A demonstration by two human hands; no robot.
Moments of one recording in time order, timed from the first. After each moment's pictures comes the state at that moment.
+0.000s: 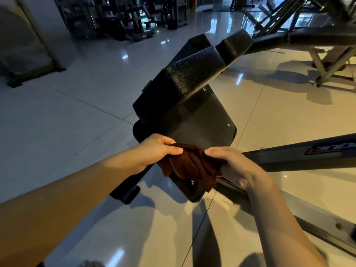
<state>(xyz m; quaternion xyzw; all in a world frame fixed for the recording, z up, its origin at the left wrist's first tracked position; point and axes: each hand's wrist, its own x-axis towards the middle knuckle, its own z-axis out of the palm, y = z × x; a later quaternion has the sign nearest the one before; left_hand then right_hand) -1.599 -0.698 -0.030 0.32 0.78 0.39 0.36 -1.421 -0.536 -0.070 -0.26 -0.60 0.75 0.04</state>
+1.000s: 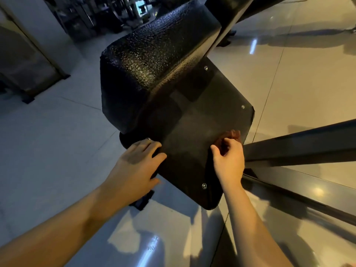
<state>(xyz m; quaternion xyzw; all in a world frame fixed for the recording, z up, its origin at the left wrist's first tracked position) -1.637 -0.719 -0.080 0.58 0.80 -0.14 -0.08 -1.508 -0.525 -0.199 -0.52 -0.67 0.44 0.31</state>
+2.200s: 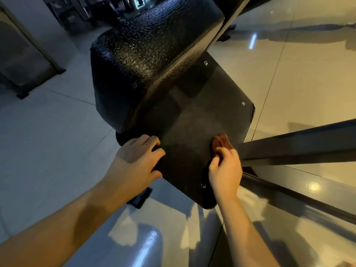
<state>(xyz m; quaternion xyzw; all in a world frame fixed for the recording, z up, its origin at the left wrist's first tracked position) -1.637 -0.706 -0.079 0.59 0.79 -0.10 -0.13 -1.501 -0.548 -0.219 -0.50 -0.71 0.35 0.34</state>
